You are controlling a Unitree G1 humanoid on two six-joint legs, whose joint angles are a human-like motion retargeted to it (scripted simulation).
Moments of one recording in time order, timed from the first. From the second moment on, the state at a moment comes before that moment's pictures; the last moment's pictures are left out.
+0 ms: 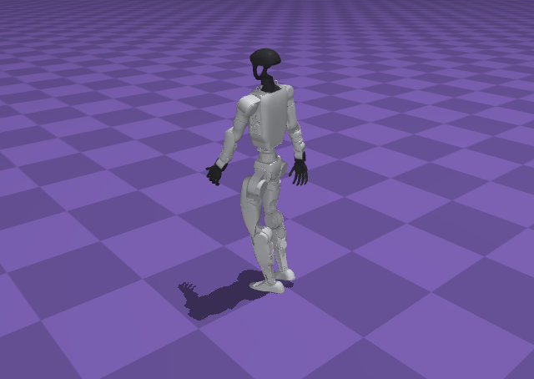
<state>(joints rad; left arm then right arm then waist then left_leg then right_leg) -0.44 0.05 0.23 1.57 0.03 -0.16 0.01 0.12 -0.20 -0.23 1.70 -0.44 -0.22 0.09 -0.16 0.02 0.02 0.07 0.01 0.18 0.10 -0.08 0.03 0.01 0.03 -0.38 0.33 0.06 0.02</state>
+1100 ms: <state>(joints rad) 0.28 0.17 0.56 1.58 0.20 -0.03 -0.11 -0.68 0.10 -0.16 1.35 -0.13 -0.21 0.37 0.09 -0.11 -0.06 -0.27 0.10 0.41 0.79 0.05 0.08 0.06 -0.04 -0.27 0.04 -0.08 -0.07</state>
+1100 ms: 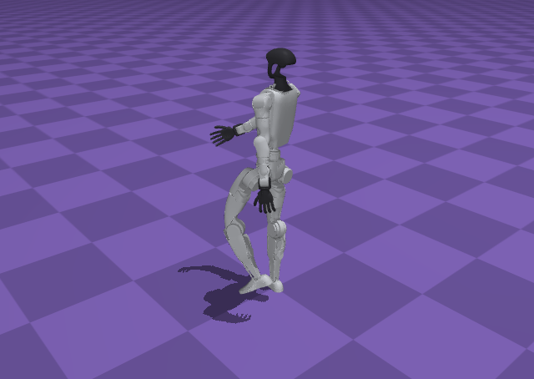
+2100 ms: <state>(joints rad) -0.61 0.14 0.28 1.37 0.12 -0.24 0.07 0.16 -0.17 -0.28 1.66 -0.47 -0.18 0.04 -0.40 0.14 0.05 0.05 0.10 0.07 0.11 -0.08 0.07 -0.56 -0.21 -0.54 1.10 0.17 -0.09</state>
